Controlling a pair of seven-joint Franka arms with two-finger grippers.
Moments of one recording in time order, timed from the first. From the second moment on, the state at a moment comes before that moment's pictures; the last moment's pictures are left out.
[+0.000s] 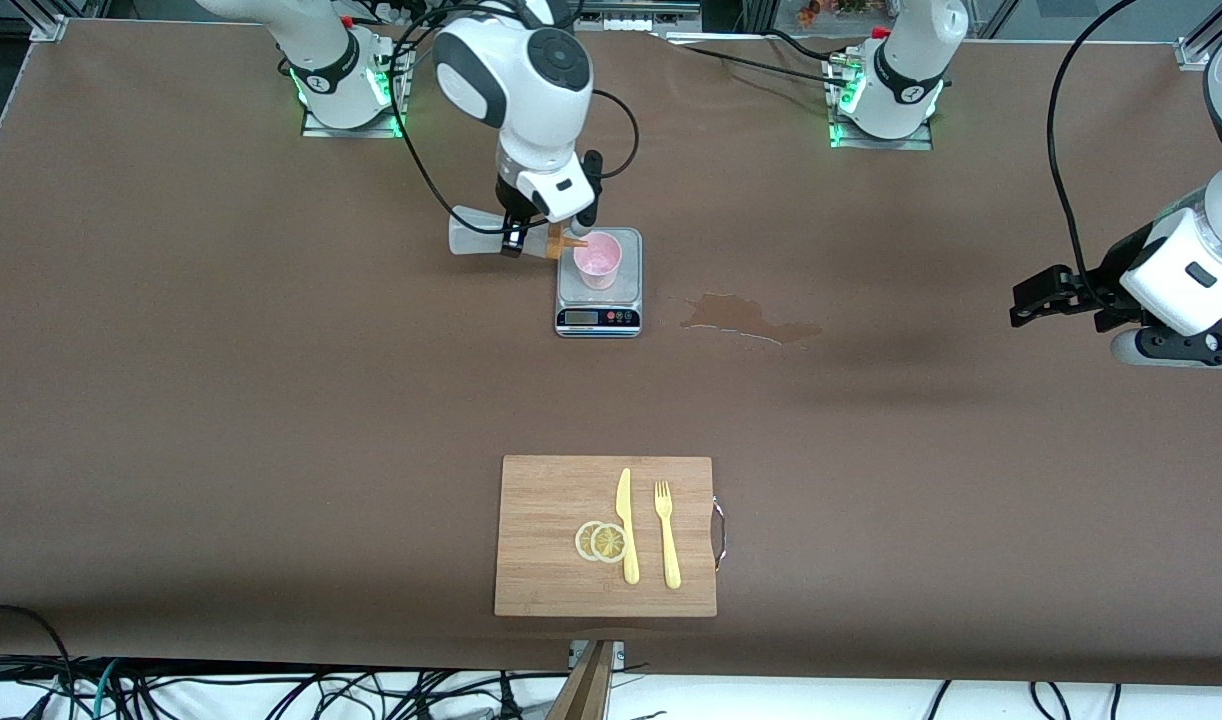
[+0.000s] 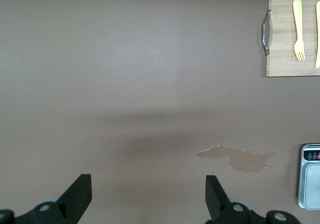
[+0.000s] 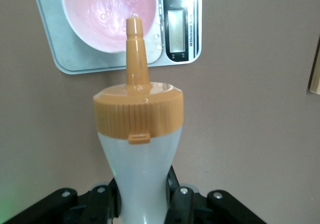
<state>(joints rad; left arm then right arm) -0.02 0.20 -0.03 -1.45 -0.03 1.61 -0.03 1.07 0.20 -0.25 -2.02 -0.22 2.08 -0.52</state>
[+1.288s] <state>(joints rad) -0.02 0.20 -0.03 -1.45 -0.03 1.61 -0.03 1.06 0.01 -0.76 -2.08 0.49 2.05 -1.37</state>
